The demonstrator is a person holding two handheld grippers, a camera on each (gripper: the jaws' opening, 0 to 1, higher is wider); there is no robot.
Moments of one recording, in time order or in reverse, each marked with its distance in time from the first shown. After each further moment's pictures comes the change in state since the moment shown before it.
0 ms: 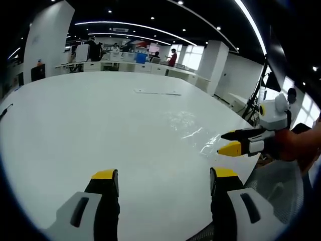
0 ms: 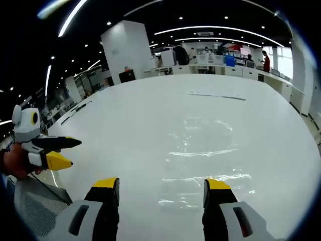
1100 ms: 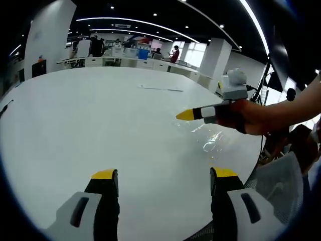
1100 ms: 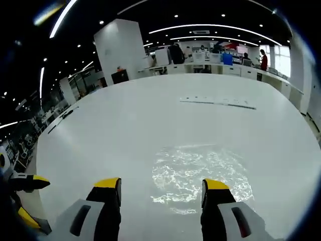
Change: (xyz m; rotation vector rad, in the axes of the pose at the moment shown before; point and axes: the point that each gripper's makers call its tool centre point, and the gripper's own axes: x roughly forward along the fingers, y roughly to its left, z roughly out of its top) left arm 0.002 0.001 -0.006 -0.019 0.031 0.009; right arm 0.103 -0.037 0.072 0.028 0.000 -0.040
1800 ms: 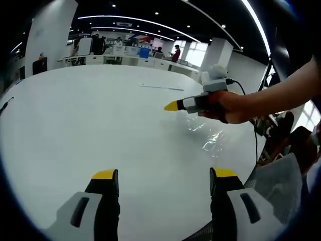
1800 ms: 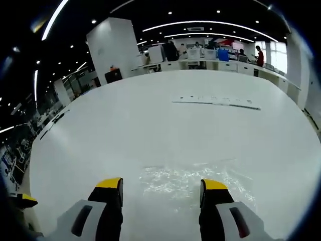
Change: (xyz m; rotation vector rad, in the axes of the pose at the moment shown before) left arm 0.001 0.002 -0.002 -0.017 0.009 0.000; right arm 0.055 -0.025 0.023 0.018 0.024 -0.030
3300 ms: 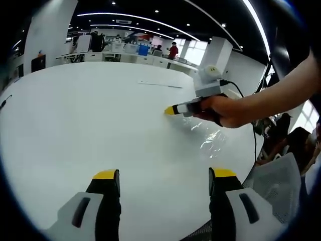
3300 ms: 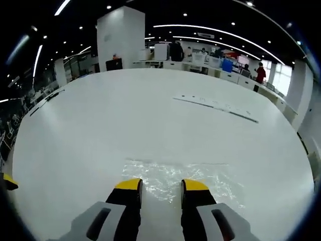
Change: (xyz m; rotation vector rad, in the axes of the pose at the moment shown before) left arm 0.004 -0.003 -0.005 -0.007 0.020 -0.016; right arm 0.000 0.004 -0.014 -0.168 0.018 -0.105
